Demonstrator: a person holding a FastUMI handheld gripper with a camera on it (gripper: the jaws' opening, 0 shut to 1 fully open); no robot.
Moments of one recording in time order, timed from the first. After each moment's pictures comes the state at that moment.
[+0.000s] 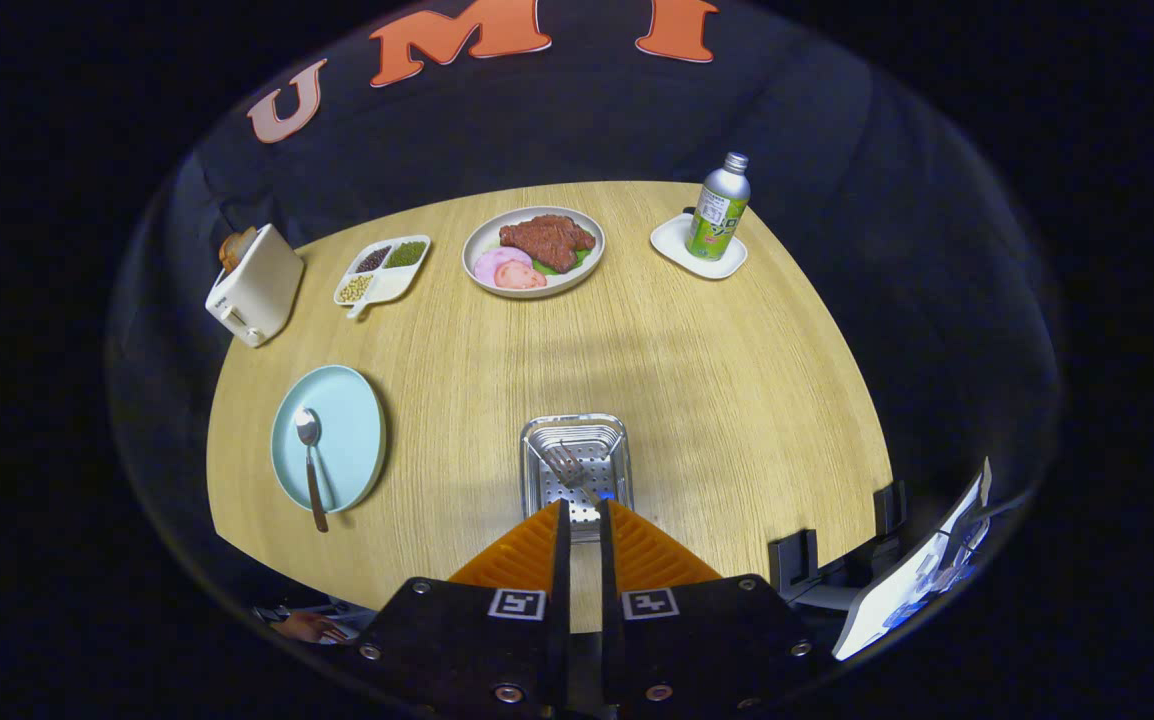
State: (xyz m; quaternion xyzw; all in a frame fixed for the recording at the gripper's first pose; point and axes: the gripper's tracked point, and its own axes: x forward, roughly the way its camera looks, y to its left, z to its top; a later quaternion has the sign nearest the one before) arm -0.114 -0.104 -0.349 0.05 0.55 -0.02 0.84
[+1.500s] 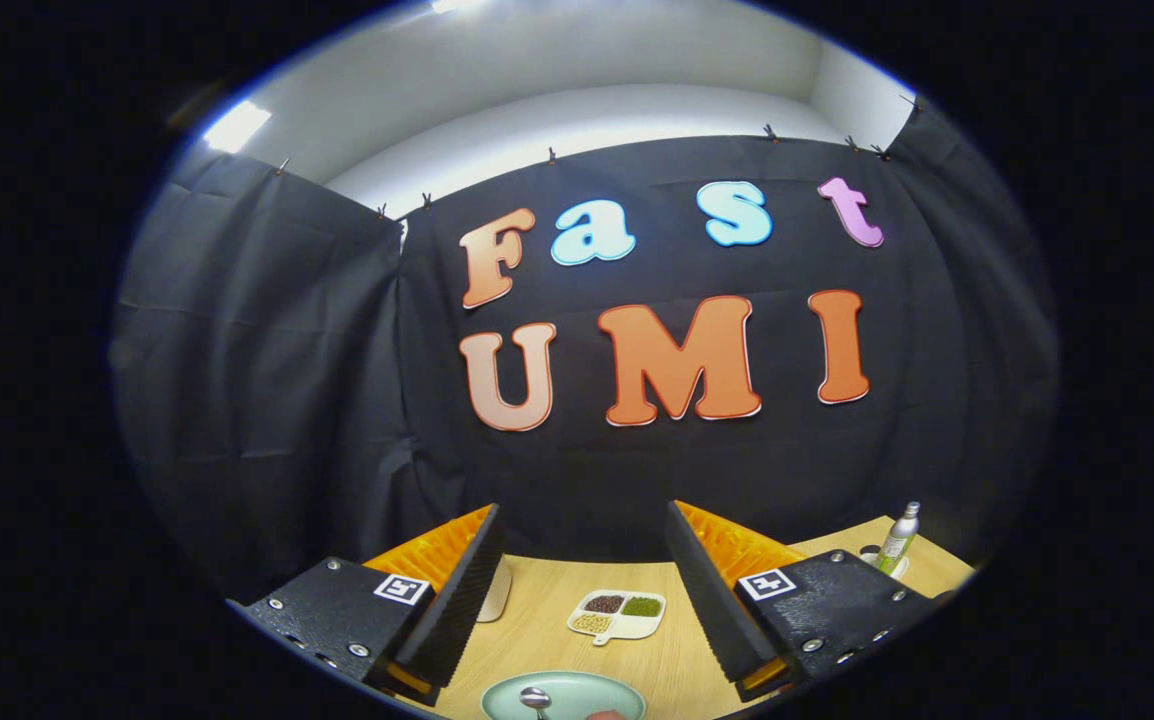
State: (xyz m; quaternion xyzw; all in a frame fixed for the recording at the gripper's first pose) arm -0.005 0.148 -0.089 0.09 0.01 0.13 0.99
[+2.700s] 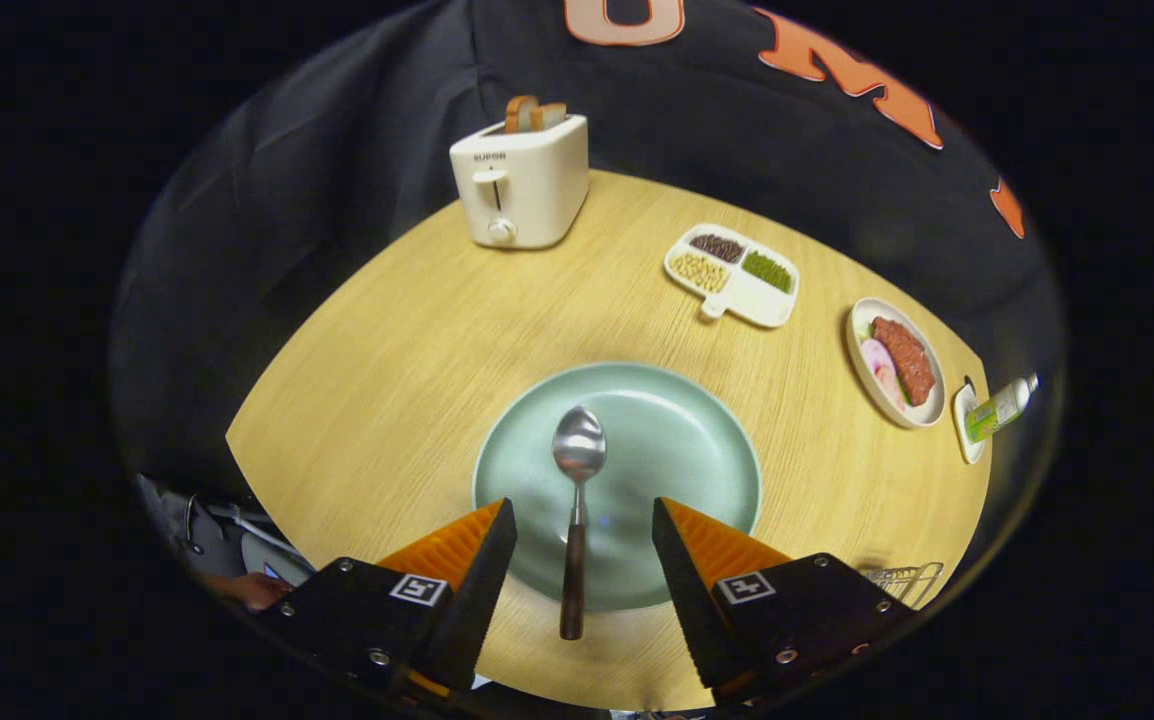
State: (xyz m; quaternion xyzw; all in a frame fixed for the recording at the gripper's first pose) arm -0.092 0.233 -0.421 -0.11 0.53 0.25 0.80
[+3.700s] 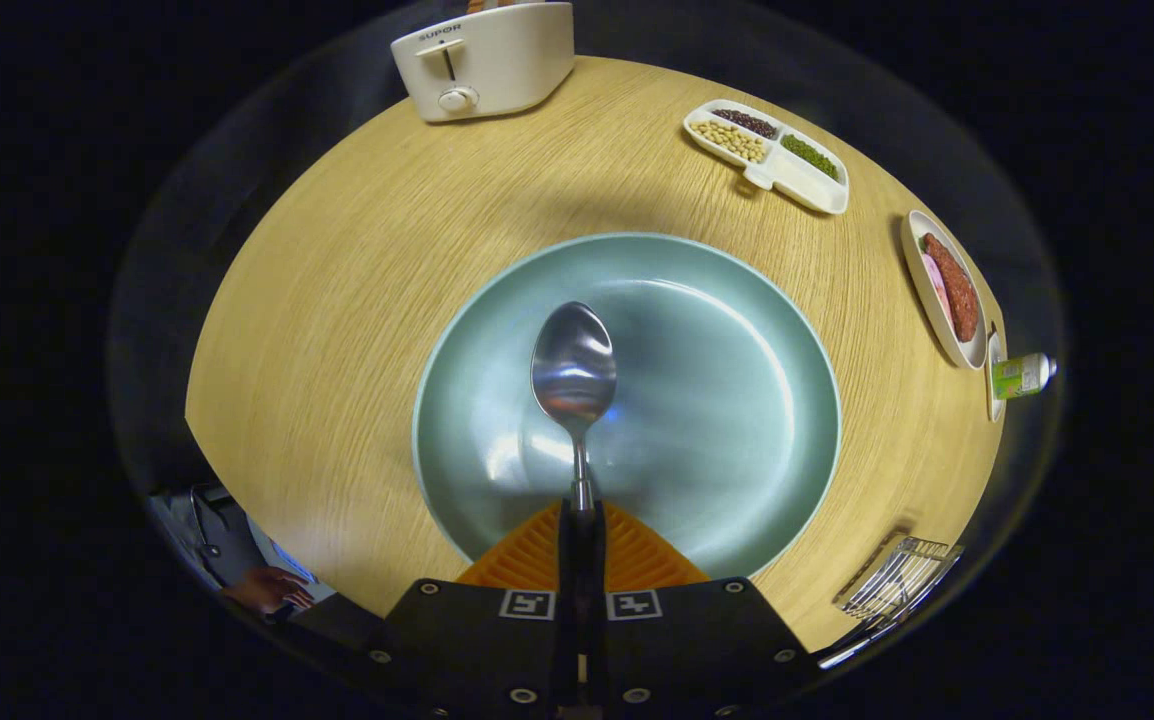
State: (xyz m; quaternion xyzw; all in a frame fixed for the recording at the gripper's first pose) arm -0.107 0.234 -0.473 -0.12 0.65 0.21 0.72
